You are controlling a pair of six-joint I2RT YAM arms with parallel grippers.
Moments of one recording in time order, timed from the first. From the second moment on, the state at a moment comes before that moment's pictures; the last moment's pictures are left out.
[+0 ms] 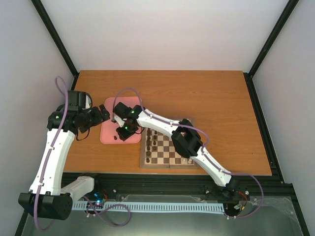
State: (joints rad) left arm -0.07 1.05 1.21 -1.13 0.10 -0.54; right arm 1.00 2.53 2.27 -0.93 -0.31 0.20
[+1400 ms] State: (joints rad) left arm -0.07 1.10 1.16 -1.08 0.06 -0.55; right arm 0.99 1.68 1.28 -0.87 -0.09 0.27
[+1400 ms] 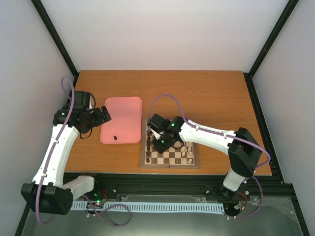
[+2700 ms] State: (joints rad) left arm -0.07 1.09 1.12 -1.07 0.03 -0.54; right arm 1.05 1.75 1.18 -0.67 -0.13 0.30
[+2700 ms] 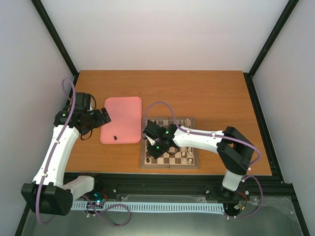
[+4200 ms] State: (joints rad) left arm -0.07 1.12 1.15 -1.07 0.04 -0.55; right arm 1.05 1.79 1.58 -0.88 -0.06 0.21
